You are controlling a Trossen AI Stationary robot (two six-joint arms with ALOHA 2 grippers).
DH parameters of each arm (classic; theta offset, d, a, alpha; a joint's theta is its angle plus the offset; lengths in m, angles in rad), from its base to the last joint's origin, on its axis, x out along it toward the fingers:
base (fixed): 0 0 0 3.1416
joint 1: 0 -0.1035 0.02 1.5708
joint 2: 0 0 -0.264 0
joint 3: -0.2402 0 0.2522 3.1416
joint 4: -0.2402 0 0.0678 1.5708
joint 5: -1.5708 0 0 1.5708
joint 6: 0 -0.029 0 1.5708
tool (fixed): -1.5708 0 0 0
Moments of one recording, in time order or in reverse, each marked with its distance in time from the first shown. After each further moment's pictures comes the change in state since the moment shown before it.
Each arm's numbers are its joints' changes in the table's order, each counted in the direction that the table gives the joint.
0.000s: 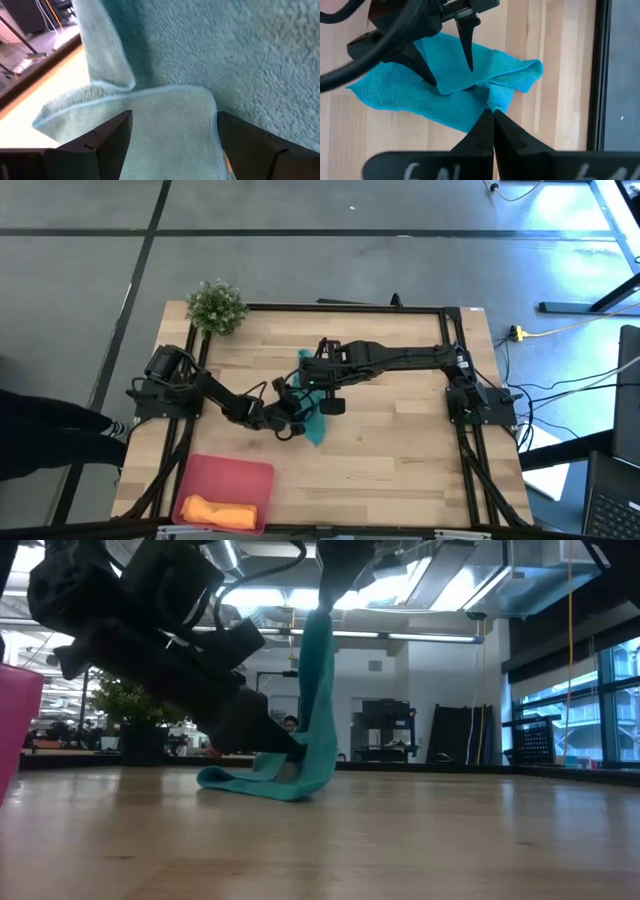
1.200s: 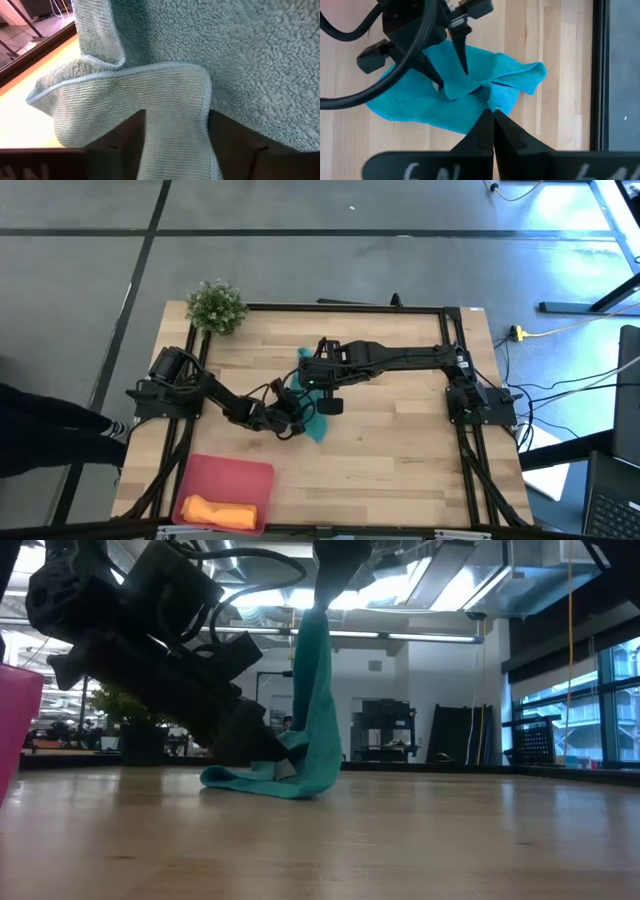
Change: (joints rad) left arm 0.001 0.037 0.001 -0.022 -0.027 0.118; right arm 0.000 0.000 0.000 0.024 0.000 -0.023
